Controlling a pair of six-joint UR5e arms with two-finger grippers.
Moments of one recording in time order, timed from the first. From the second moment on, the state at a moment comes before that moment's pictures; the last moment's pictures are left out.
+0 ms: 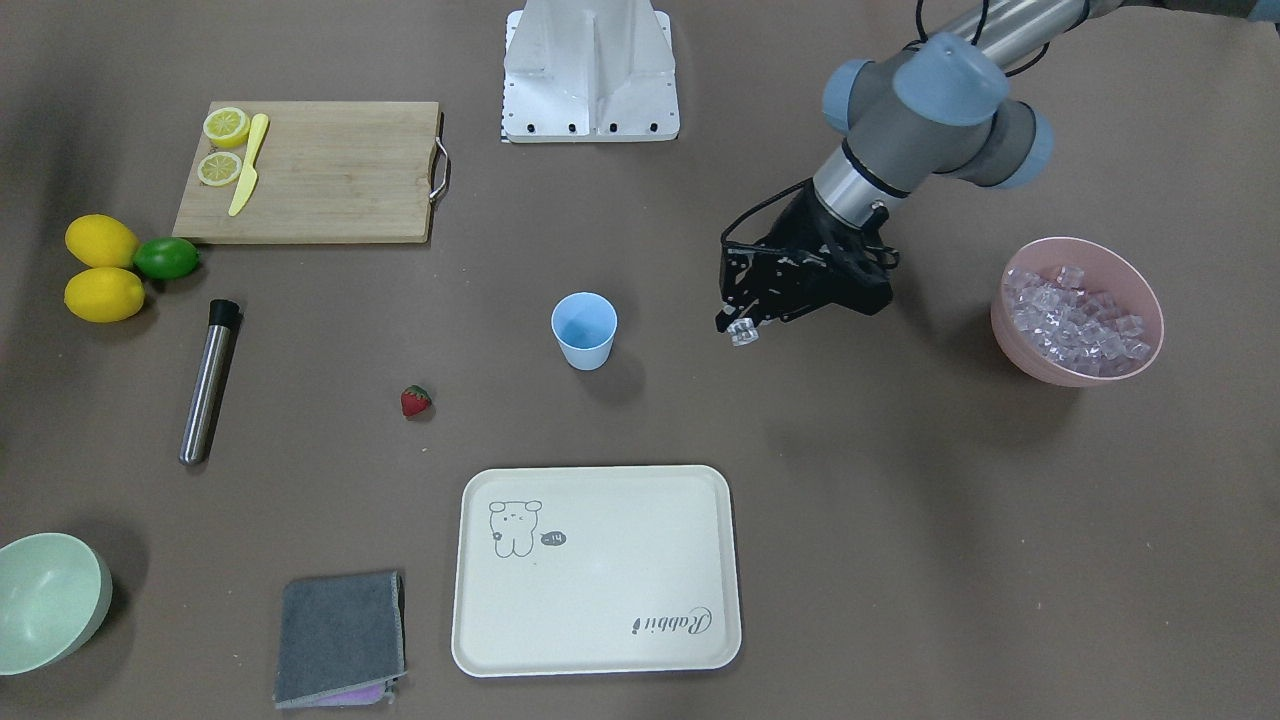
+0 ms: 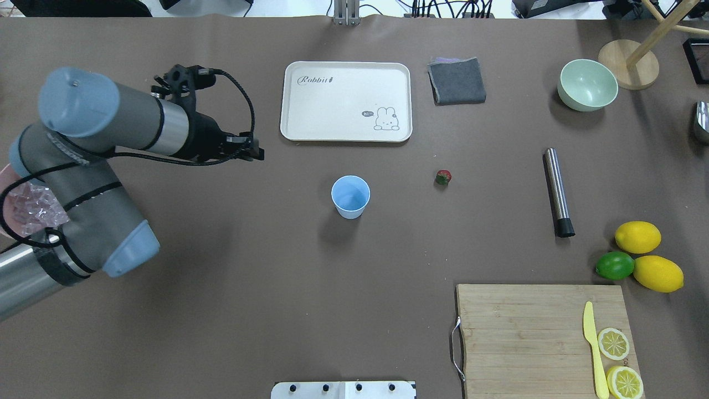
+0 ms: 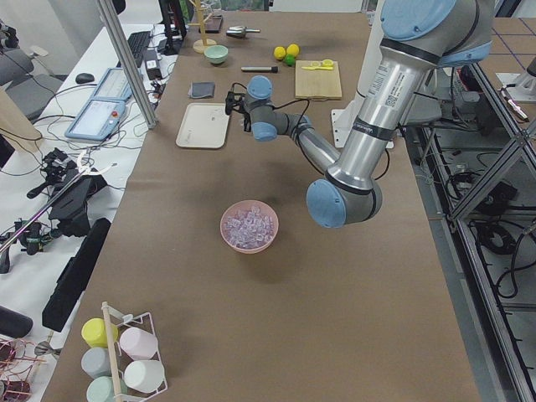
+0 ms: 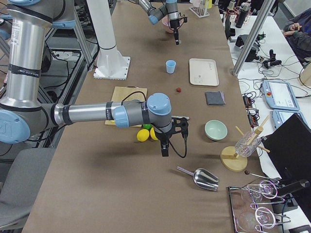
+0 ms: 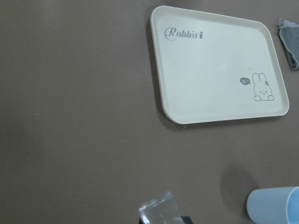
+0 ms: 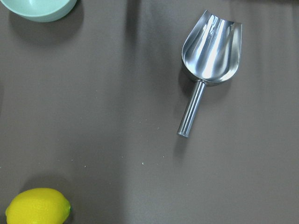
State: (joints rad) left arm -0.68 -2.06 -1.69 -2.25 -1.95 -1.28; right arm 1.53 -1.77 1.88 -1.47 2.29 0.12
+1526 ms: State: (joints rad) left arm -0.44 -2.20 -1.67 -2.23 -1.54 -1.38; right arm 1.53 -1.77 1.89 -1.47 2.30 0.15
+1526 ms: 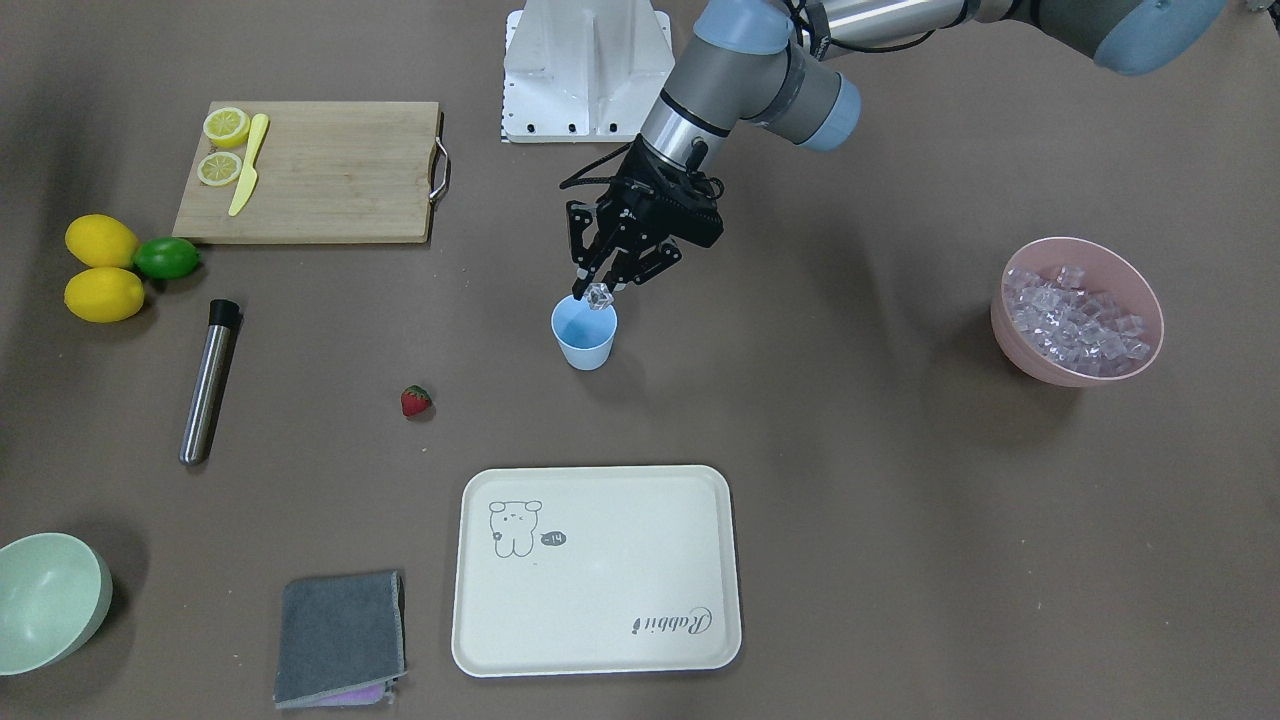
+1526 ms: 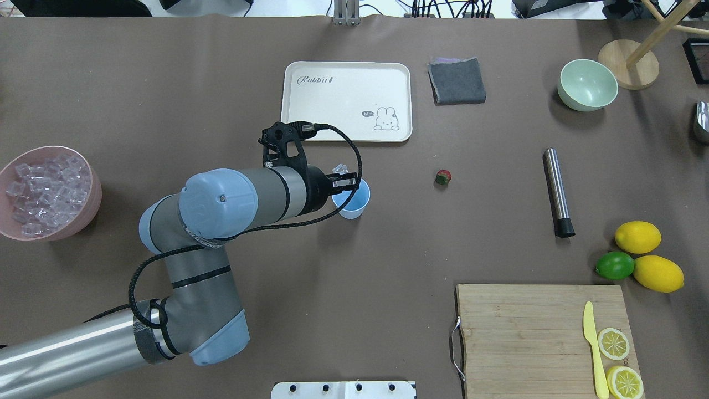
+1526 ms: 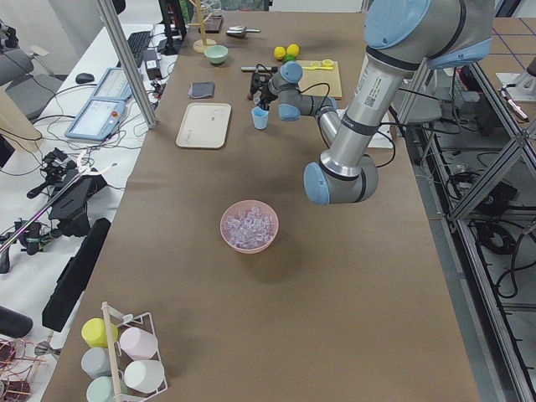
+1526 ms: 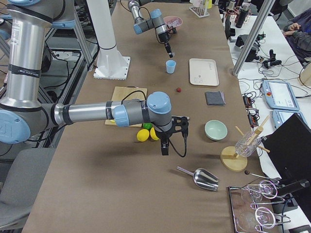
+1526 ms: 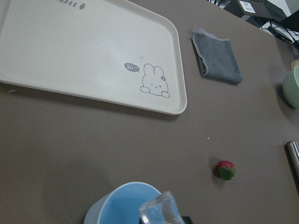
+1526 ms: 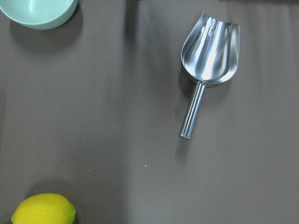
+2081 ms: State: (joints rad) left arm -0.43 -2.20 -1.65 -2.23 -1.52 -1.38; right arm 1.53 -1.77 1.89 -1.47 2.30 0.16
